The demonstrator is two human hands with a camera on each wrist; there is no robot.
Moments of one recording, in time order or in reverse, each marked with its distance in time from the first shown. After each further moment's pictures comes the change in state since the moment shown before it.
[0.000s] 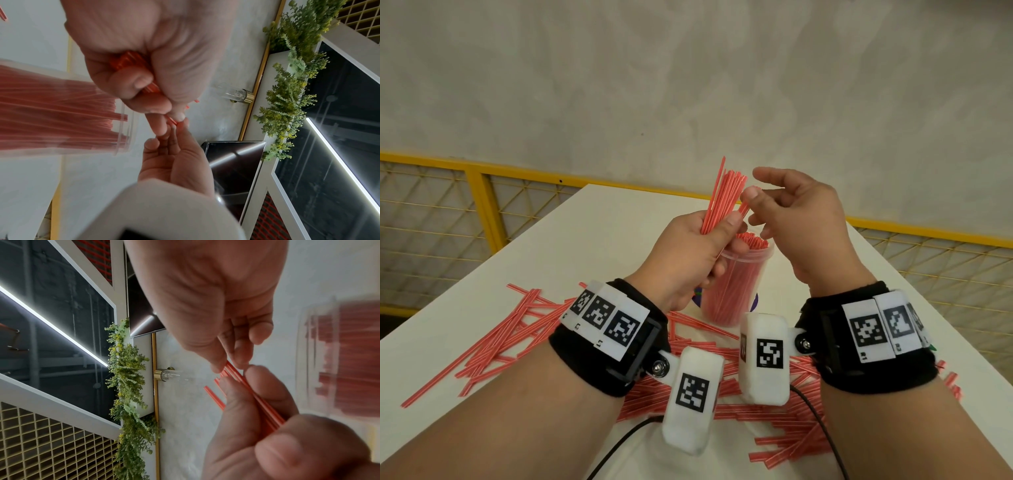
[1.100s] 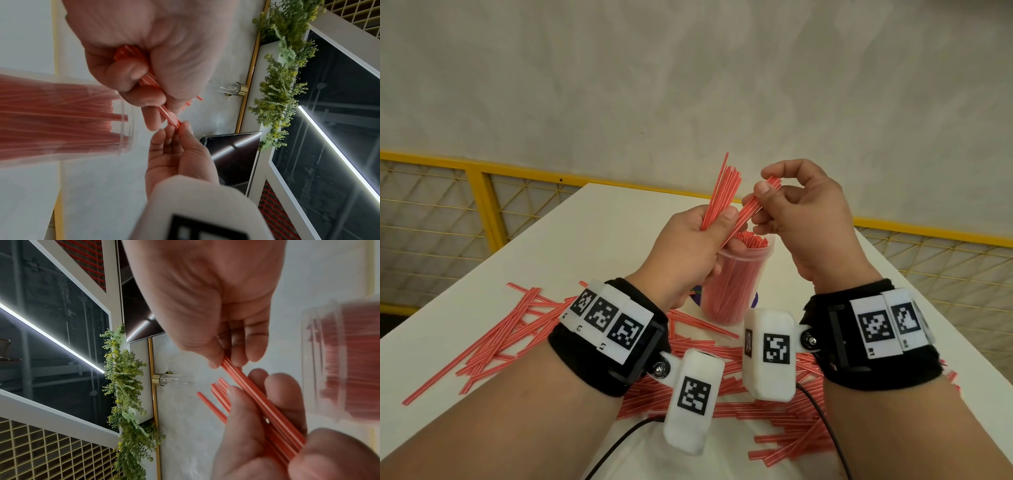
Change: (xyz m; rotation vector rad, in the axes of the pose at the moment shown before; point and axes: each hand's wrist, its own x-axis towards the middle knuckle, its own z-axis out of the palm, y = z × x) left_hand -0.001 0.002 0.002 0.056 0.043 0.051; right_hand 0.000 -0.002 -0.004 0.175 -0.031 0.004
